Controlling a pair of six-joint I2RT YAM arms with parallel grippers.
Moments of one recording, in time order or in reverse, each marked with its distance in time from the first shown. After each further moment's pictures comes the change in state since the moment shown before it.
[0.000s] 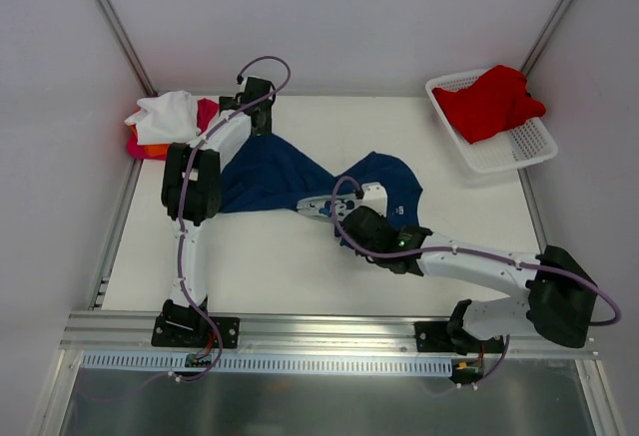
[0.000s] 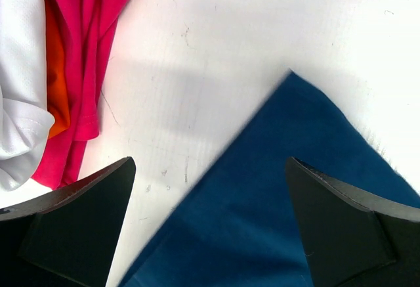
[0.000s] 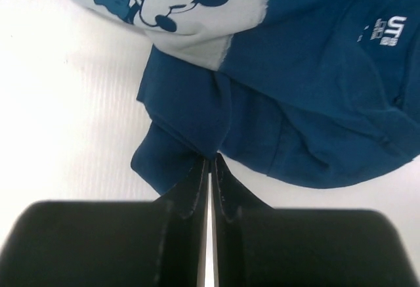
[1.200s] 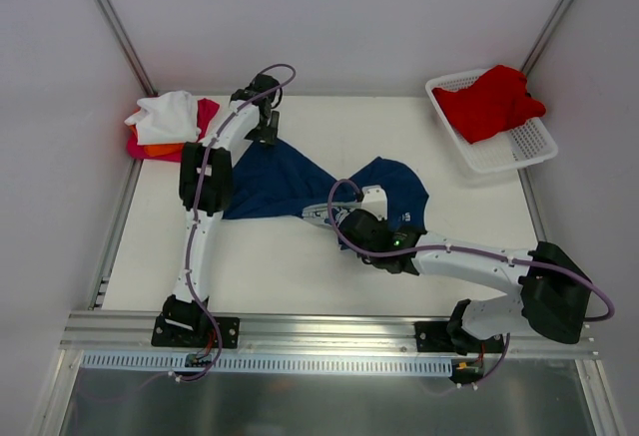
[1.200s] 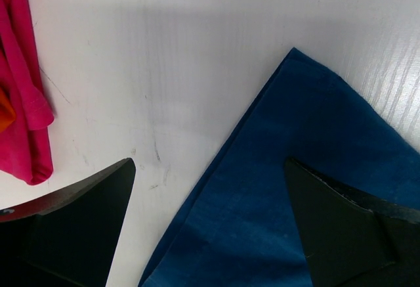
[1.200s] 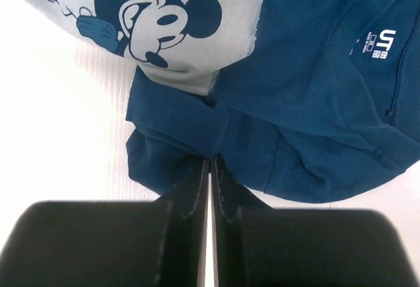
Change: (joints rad) left arm 0.000 0.228 0.378 -0.444 0.115 0.025; right arm 0.026 -0.011 -0.008 -0.095 0.052 0.051
